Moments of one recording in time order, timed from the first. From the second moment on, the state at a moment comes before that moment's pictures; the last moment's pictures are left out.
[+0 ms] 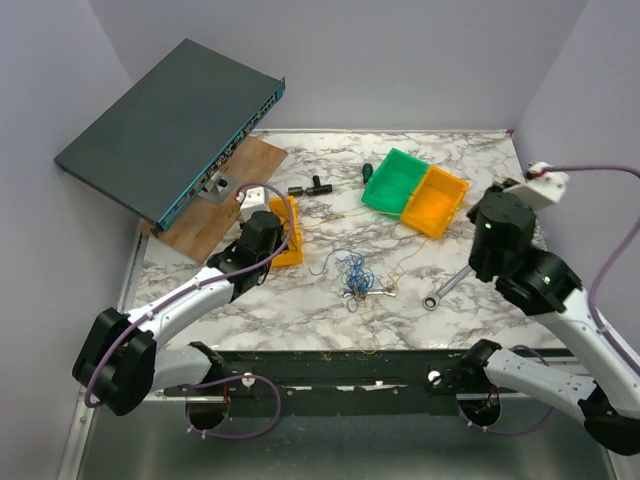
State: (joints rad) left arm -0.60 1.20 0.69 -0.02 -0.43 -0.59; right arm 0.72 0.83 1.16 -0.52 1.19 0.47
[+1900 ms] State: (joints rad) left arm -0.77 1.60 0.86 0.37 0.35 -0.50; right arm 0.72 1.19 1.32 -0.45 0.40 0.68
